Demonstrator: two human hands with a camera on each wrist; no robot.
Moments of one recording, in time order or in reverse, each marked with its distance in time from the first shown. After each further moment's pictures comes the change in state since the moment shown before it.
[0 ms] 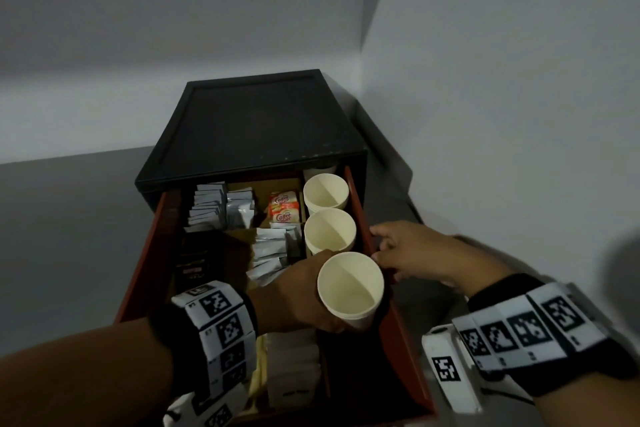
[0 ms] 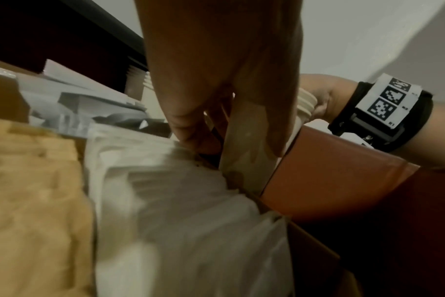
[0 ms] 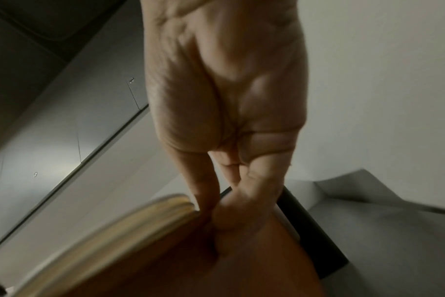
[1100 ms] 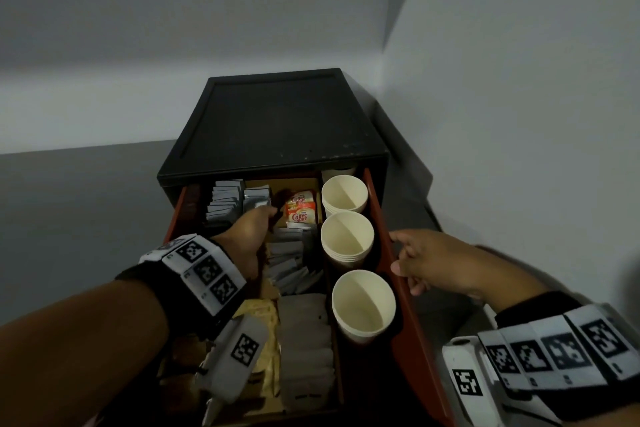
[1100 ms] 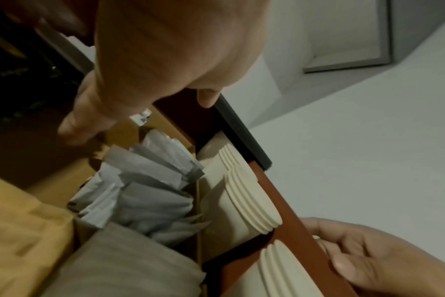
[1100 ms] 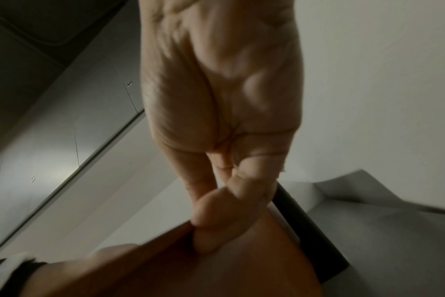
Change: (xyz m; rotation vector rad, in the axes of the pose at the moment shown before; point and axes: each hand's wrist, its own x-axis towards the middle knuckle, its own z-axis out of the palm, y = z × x) left_hand 0.007 -0.012 -0.074 -0.759 0.545 -0.592; right_hand 0.002 0.003 -0.001 0.101 -0.051 -0.010
